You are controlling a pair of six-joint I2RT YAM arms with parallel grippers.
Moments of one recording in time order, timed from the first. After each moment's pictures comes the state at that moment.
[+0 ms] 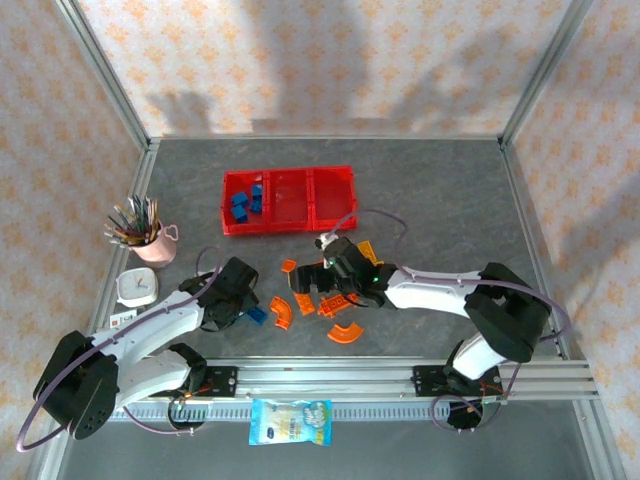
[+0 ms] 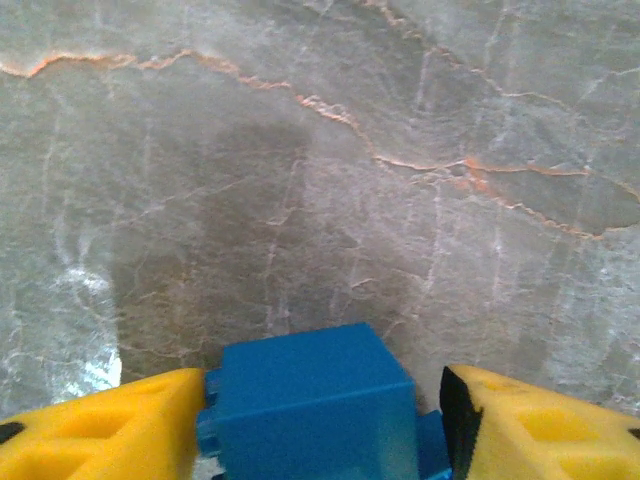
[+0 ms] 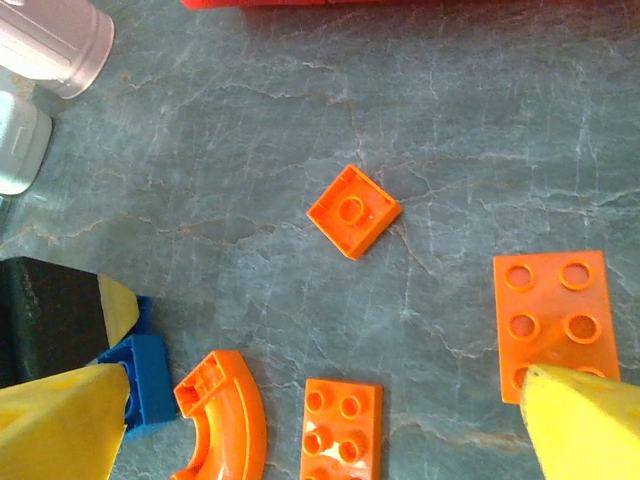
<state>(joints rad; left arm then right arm) -0.53 1.06 0.48 -0.69 -0.18 -1.17 0.94 1.54 0.78 0.08 -0.05 0.63</state>
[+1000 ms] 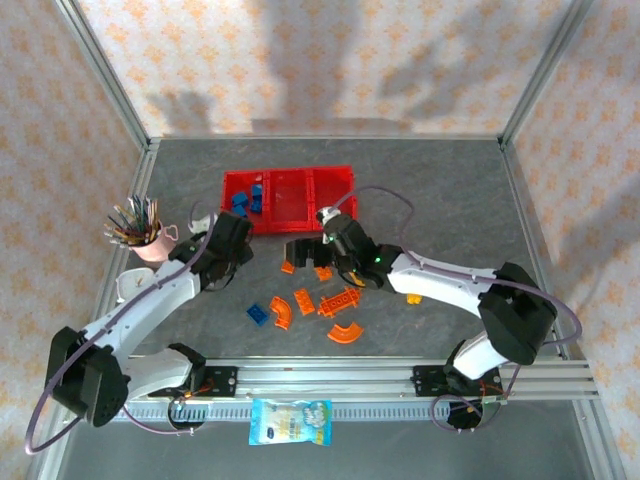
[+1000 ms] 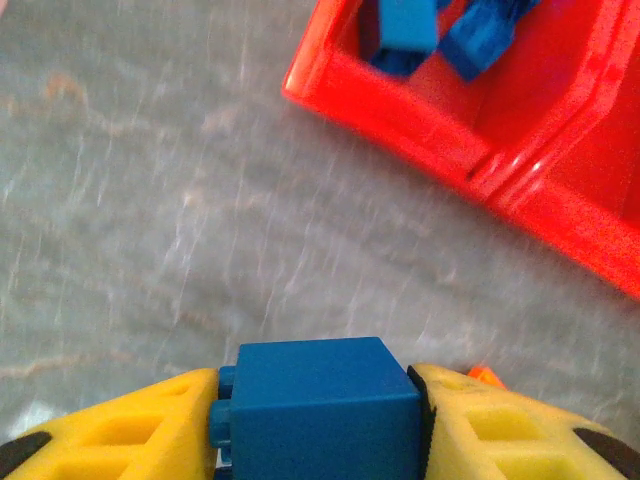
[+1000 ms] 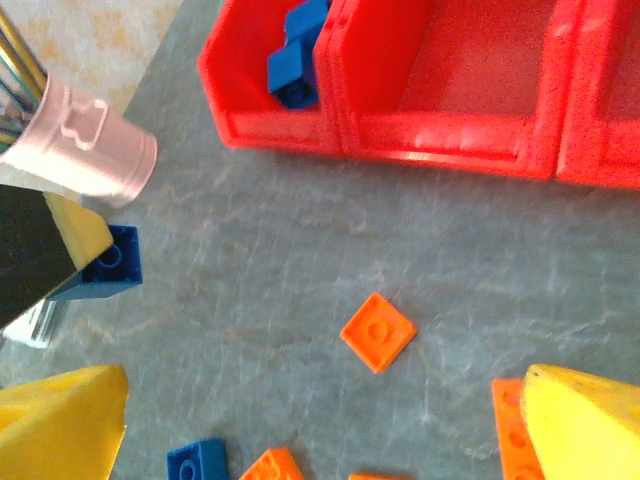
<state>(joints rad) -0.40 1.17 0.86 -0.72 -0.34 -0.97 0.87 1.51 0.95 -0.03 -0.02 0.64</state>
